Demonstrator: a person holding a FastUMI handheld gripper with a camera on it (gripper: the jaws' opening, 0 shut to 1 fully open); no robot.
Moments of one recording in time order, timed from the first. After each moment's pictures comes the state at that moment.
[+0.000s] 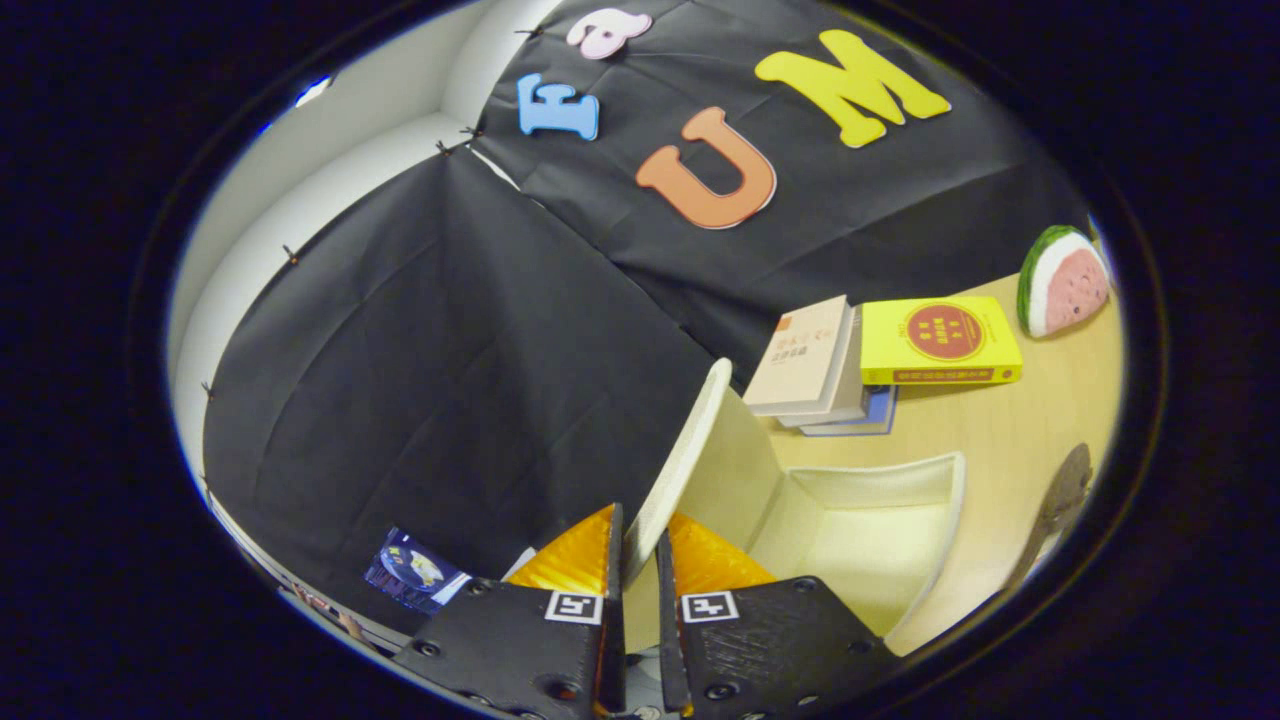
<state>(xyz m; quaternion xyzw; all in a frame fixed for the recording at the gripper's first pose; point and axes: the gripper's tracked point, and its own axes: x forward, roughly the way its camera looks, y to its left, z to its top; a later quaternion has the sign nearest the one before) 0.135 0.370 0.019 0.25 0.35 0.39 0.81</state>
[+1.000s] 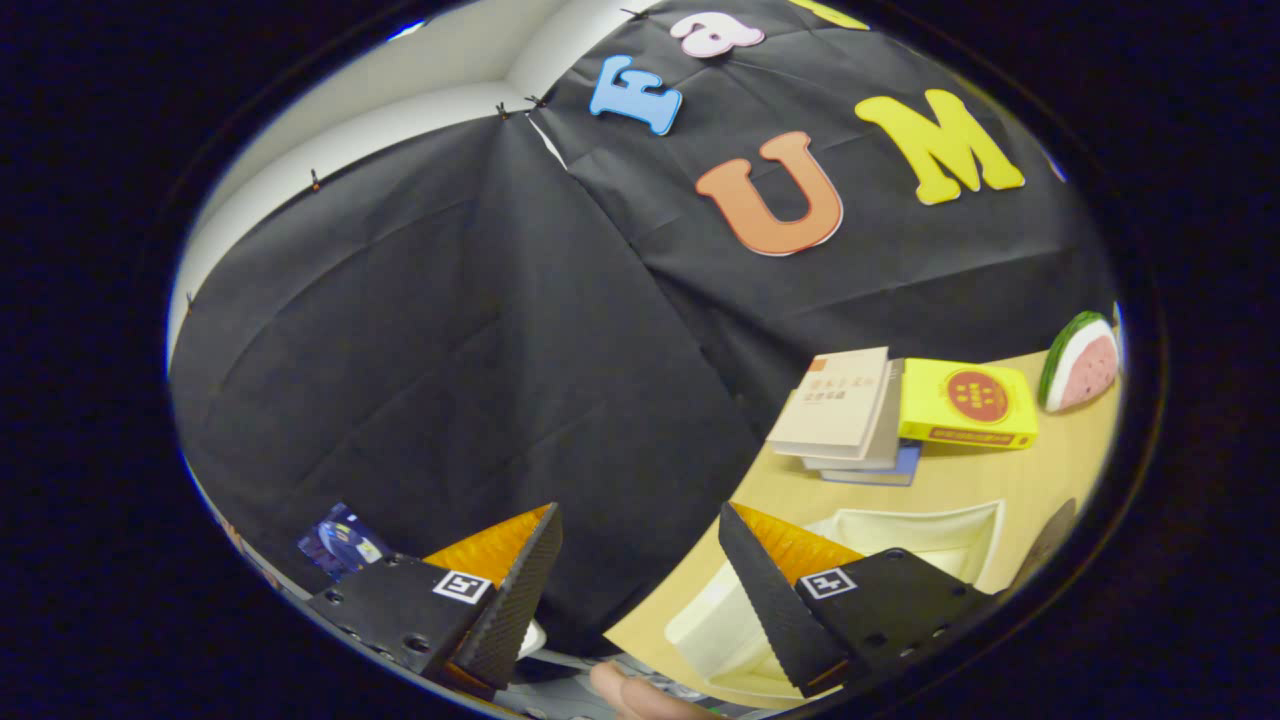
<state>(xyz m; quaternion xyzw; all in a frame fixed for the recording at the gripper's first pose) 0.138 0.425 0.024 0.14 0.30 0.36 0.87</state>
